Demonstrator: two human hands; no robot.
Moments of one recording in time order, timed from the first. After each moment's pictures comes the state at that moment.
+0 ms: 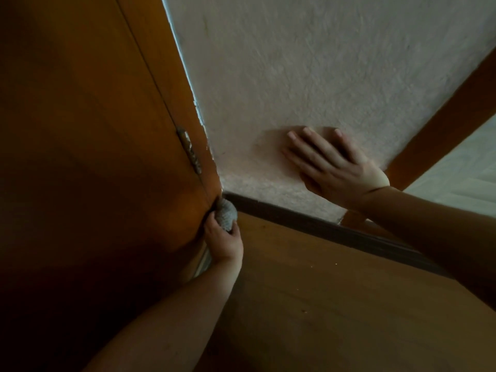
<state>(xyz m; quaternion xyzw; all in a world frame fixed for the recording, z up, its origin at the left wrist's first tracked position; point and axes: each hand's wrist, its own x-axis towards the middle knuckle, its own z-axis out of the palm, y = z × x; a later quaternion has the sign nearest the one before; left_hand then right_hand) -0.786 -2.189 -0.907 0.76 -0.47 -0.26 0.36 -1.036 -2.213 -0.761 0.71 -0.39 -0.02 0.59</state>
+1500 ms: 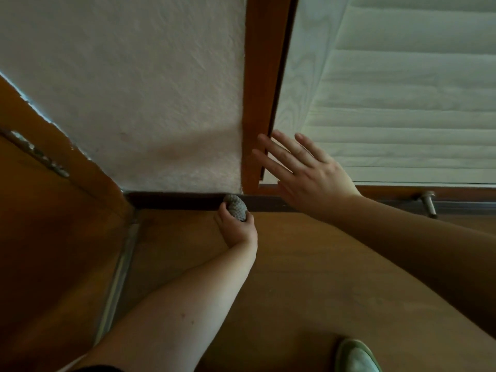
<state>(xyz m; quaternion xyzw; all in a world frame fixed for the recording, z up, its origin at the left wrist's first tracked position) -0.980 -2.104 -0.916 0.70 -0.50 -0.42 0.30 -1.112 -2.048 -0.733 0.75 -0.58 -0.04 0.32</state>
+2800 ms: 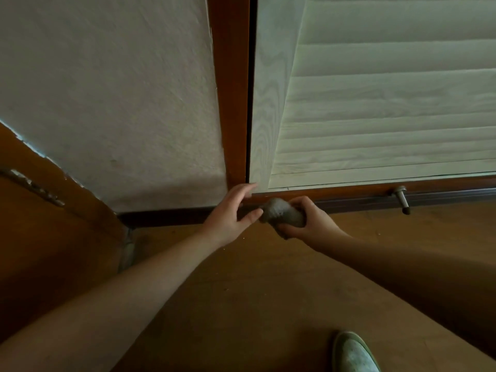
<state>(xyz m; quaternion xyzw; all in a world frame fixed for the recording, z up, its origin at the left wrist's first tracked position) -0.937 -2.134 -0.804 0.27 -0.86 -0.41 0.14 -1.119 -1.984 -0.794 0.41 -0.77 0.33 -0.35</state>
